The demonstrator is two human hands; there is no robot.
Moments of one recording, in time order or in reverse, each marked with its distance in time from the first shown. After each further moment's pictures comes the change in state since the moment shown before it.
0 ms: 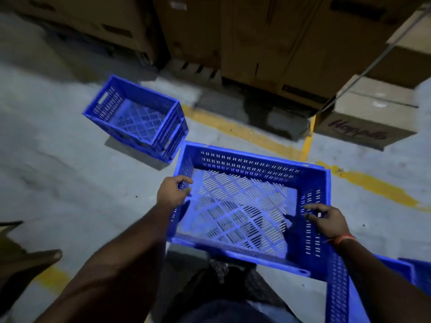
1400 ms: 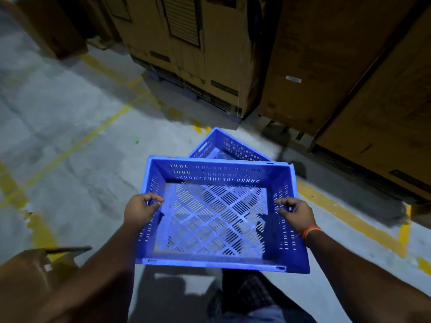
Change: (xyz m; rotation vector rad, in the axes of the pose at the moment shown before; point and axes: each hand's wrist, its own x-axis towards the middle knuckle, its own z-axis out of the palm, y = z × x) left_hand 0.138 -0.310 -0.475 -0.082 0.346 -0.210; right_hand 0.069 -0.510 0.398 -0.001 -0.129 -0.349
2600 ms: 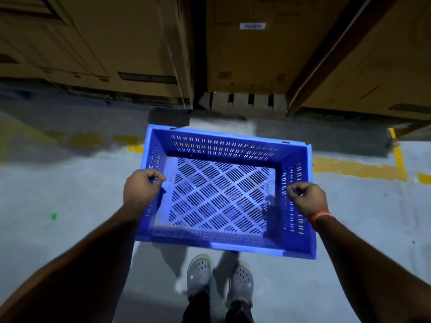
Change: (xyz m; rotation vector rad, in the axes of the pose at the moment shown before) left_hand 0.536 0.122 0.187 0.304 -0.337 0.414; right_hand 0.321 0.030 0.126 -0.148 0.402 0.464
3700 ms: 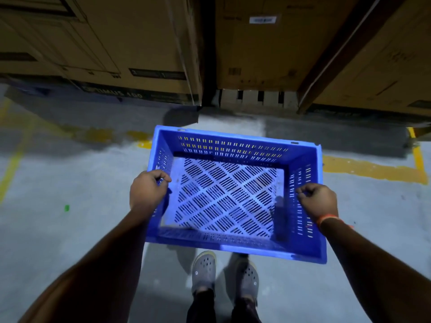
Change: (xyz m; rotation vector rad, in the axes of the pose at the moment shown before) left_hand -0.024 -0.012 0.010 0.036 0.069 0.009; right_hand -0.007 0.013 0.006 -0.094 0.044 0.010
